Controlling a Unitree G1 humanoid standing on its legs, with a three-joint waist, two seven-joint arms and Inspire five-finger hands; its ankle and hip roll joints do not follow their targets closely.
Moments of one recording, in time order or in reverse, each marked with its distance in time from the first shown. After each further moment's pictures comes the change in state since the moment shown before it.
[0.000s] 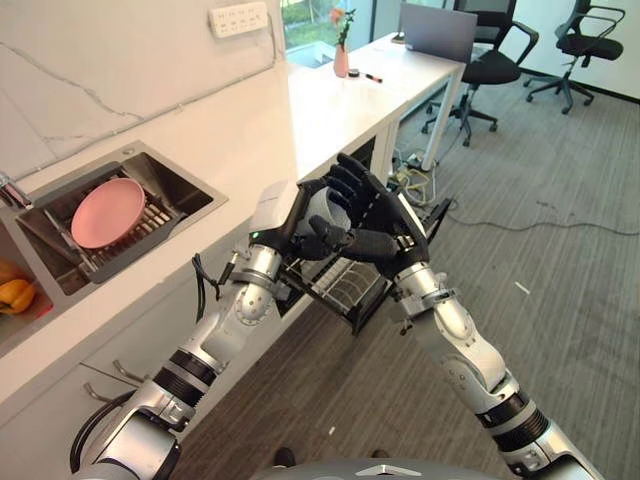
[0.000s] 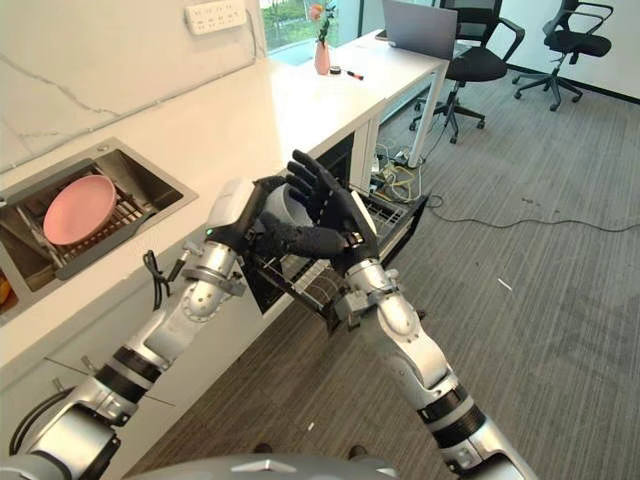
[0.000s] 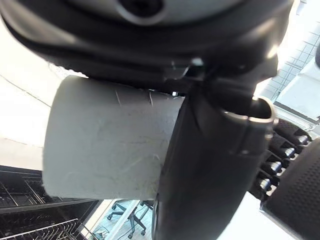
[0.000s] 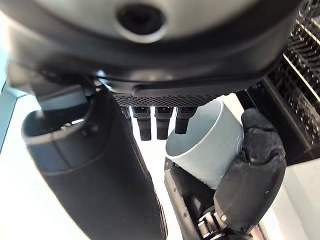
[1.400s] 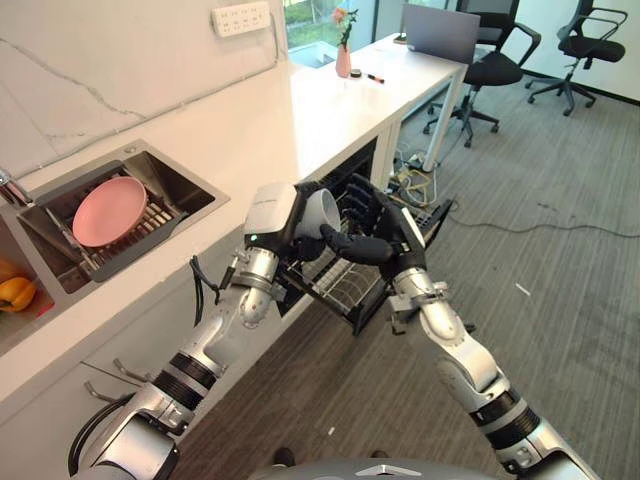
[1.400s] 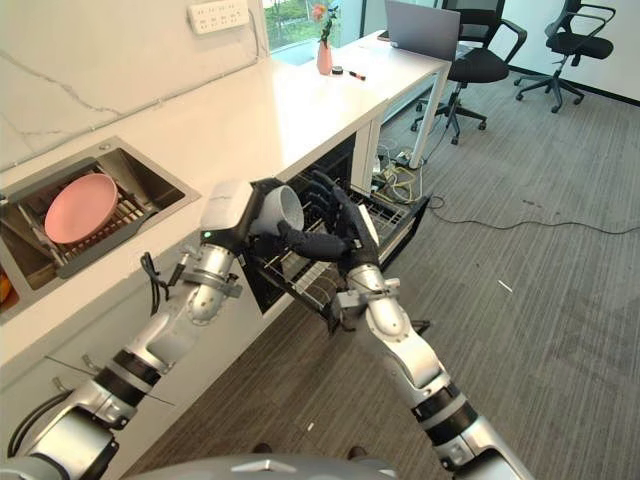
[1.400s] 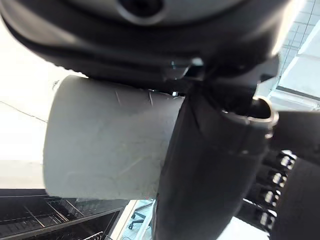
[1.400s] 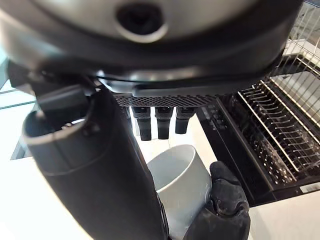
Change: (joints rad) left arm 0.010 -0.004 -0.040 -0.008 0.153 0.088 0.031; right arm -0.045 0.041 0.057 0.075 -0.014 0.102 -0.205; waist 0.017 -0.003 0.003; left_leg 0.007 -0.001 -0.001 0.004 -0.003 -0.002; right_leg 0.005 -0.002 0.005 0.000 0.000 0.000
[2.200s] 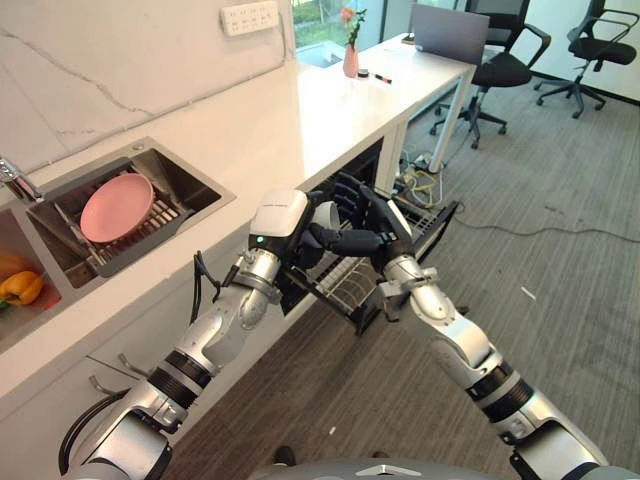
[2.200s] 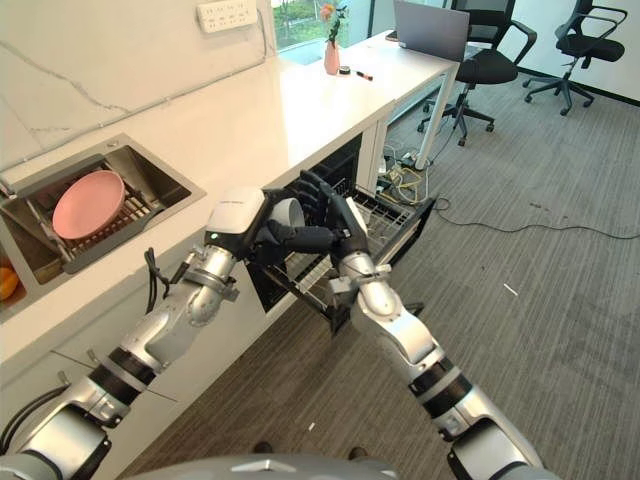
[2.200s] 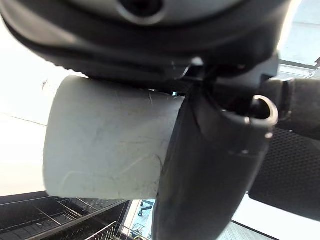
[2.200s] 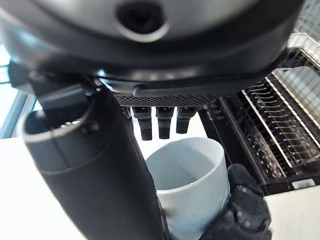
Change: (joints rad) left arm -0.009 0.072 0.023 -0.021 0.062 -0.048 -0.062; right arm -0.103 -0.128 -0.002 0.012 0.022 0.038 0.048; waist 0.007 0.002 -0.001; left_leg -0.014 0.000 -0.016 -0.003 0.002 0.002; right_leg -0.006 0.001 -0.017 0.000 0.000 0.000
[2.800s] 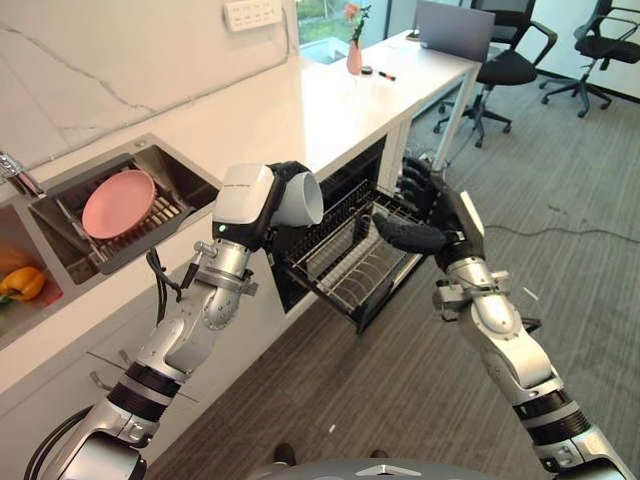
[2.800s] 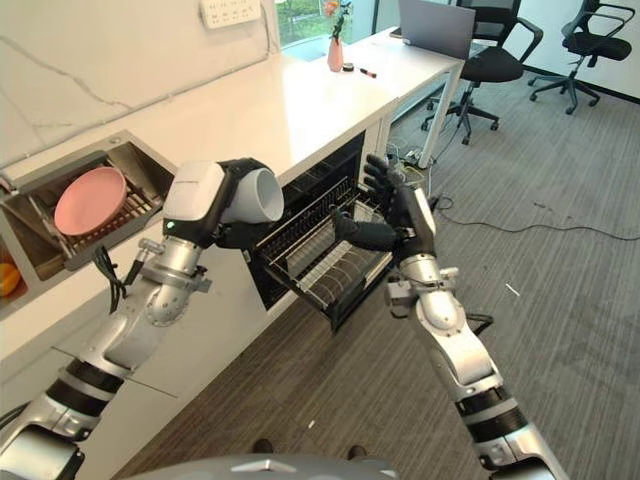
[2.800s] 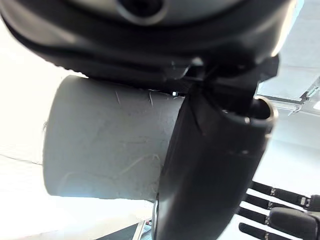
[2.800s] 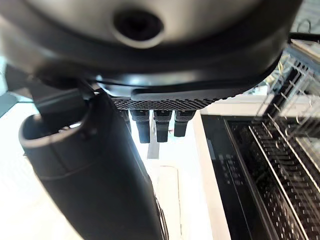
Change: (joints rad) left arm 0.096 0.065 0.135 -0.182 -0.029 -0.039 0.044; right arm 0.184 -0.020 -0.226 -0.032 -0.098 -0.075 0.071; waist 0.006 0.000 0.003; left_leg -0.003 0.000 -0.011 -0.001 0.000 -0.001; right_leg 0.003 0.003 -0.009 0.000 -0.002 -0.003
